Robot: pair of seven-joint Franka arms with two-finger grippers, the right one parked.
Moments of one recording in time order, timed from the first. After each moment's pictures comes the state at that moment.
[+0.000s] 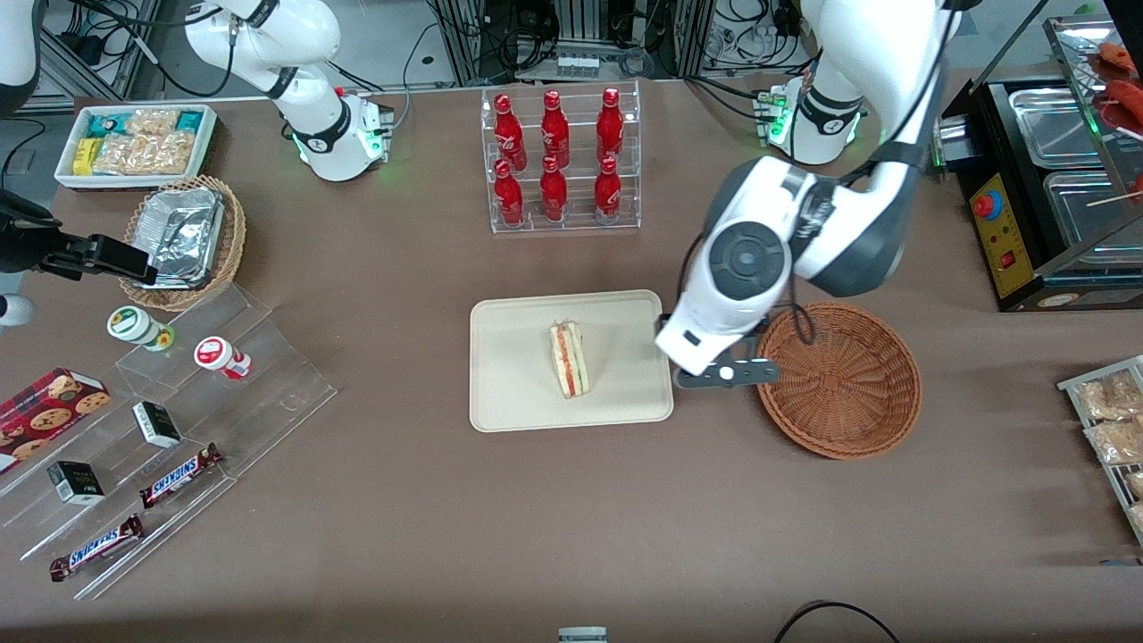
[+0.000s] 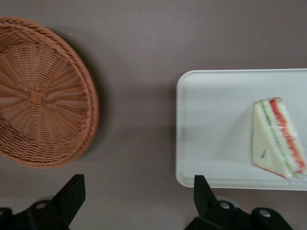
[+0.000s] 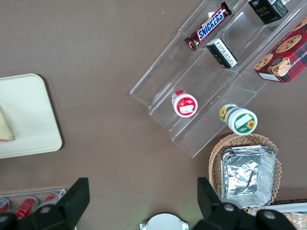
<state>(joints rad) -0.47 0.42 -0.03 -1.48 0.00 1.72 -0.52</state>
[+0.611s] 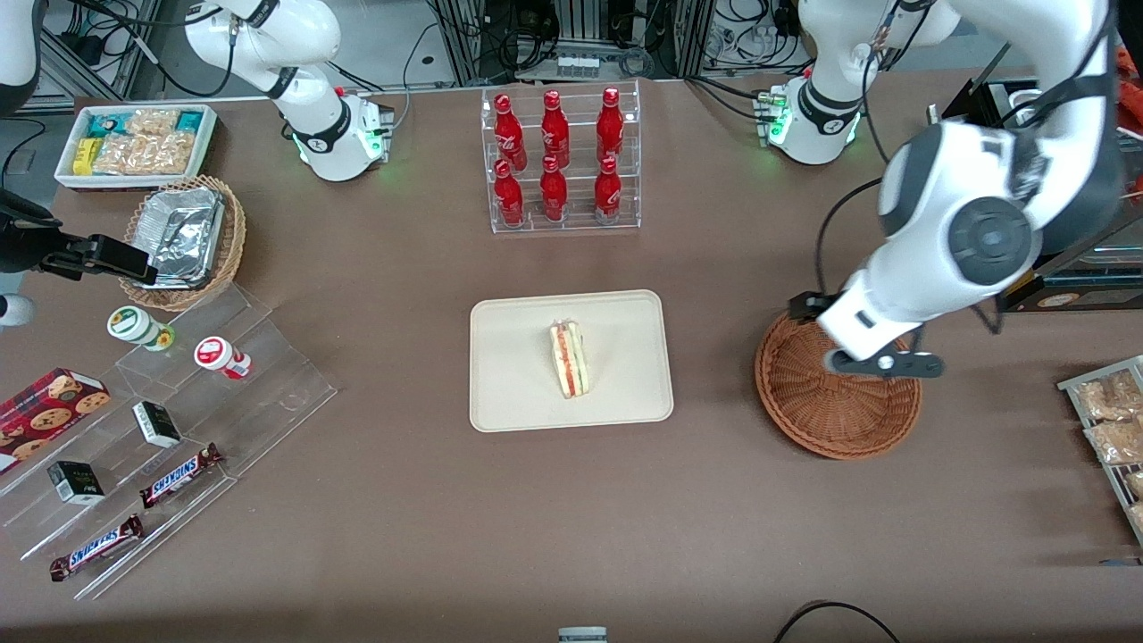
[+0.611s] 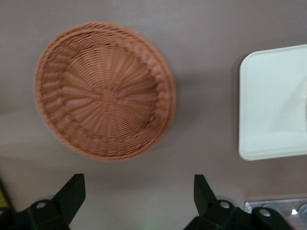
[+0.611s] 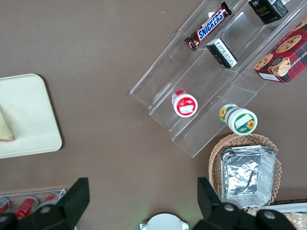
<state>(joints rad) -0.21 0.19 -0.03 -1.67 -0.01 1.67 -0.14</state>
